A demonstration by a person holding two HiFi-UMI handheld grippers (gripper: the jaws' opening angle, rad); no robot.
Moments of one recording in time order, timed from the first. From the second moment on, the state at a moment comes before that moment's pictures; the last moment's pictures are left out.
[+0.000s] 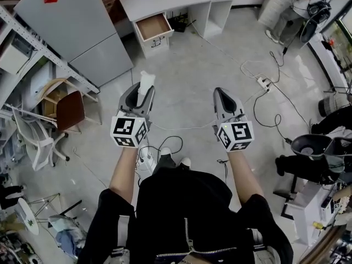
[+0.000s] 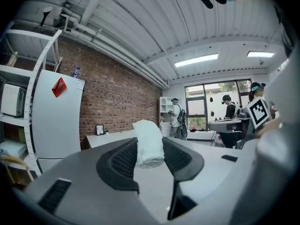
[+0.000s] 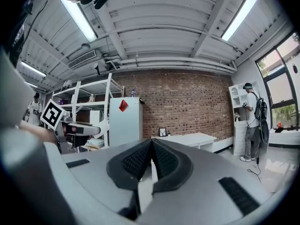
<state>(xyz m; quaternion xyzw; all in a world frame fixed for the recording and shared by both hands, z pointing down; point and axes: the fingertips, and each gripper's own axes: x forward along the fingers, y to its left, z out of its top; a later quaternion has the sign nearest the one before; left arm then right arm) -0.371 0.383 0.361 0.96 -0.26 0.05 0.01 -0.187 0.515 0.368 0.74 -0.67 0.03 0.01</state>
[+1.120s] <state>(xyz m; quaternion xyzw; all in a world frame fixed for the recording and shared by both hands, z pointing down) -0.270 0.309 0.370 0.97 -0.25 0.06 0.01 -0.106 0.423 0.390 0.72 -0.70 0.05 0.01</state>
